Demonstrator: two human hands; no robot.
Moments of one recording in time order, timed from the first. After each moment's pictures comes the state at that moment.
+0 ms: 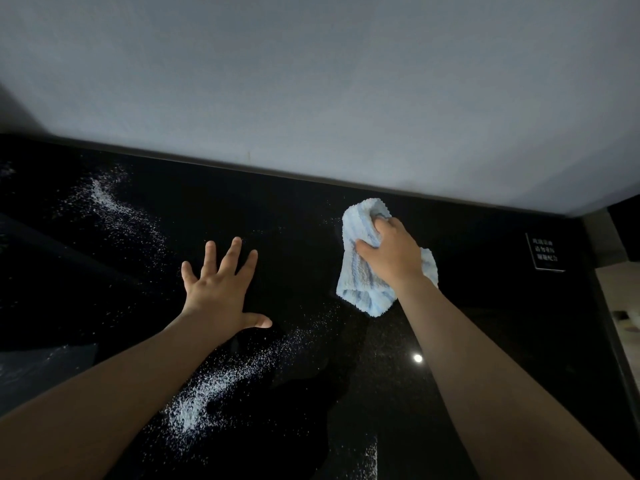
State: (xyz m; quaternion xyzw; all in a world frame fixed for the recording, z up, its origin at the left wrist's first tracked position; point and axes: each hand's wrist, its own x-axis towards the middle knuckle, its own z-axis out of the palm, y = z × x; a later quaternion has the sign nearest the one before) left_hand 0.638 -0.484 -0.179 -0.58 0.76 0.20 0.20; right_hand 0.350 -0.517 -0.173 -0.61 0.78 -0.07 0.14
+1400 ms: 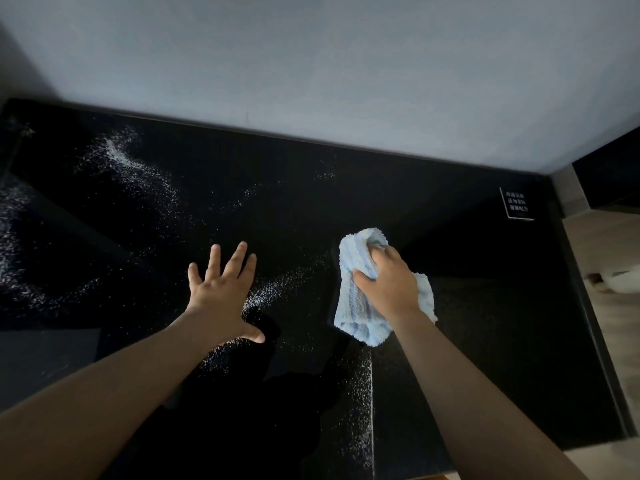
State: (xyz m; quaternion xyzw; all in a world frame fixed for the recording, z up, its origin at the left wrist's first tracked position) left_hand 0.661 -0.390 -0.175 -0.53 0.79 0.23 0.23; right_hand 0.378 -0.358 -0.172 -0.58 0.80 -0.08 0.14
